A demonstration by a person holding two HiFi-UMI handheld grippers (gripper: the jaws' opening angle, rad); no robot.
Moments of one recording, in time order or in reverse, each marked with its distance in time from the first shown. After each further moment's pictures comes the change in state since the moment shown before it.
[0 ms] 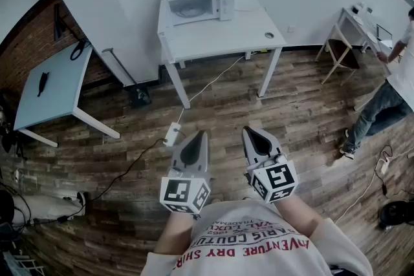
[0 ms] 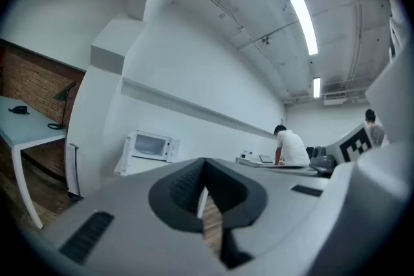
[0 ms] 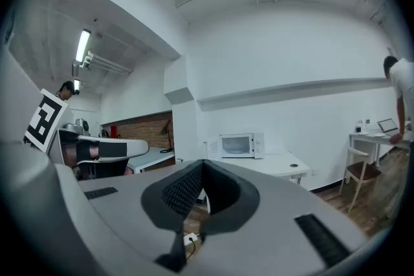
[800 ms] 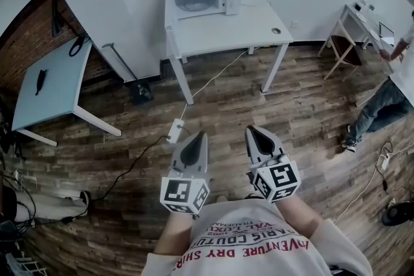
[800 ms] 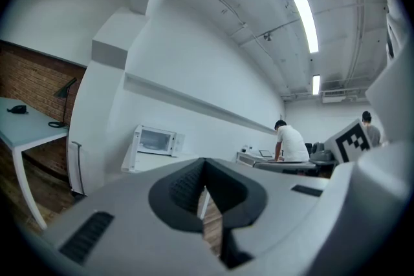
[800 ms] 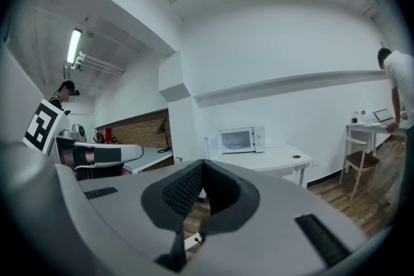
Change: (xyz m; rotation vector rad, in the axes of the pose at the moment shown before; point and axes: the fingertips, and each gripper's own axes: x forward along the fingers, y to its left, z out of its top) left arm -0.012 0.055 -0.013 0.008 0.042 -0.017; right arm 0.034 0.028 -0.016 0.053 0.016 -0.038
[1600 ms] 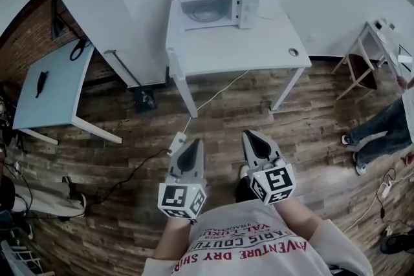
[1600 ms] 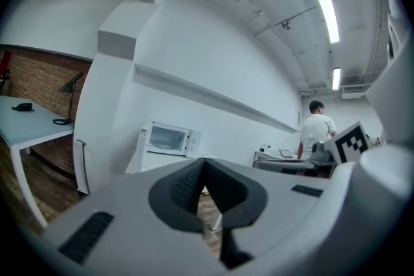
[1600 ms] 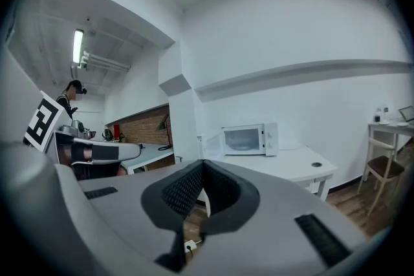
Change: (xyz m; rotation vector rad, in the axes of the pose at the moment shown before) left arm 0.138 0.080 -0.005 -0.032 0.035 0.127; right arm 0.157 -0.078 0.002 -0.030 0.036 0.109
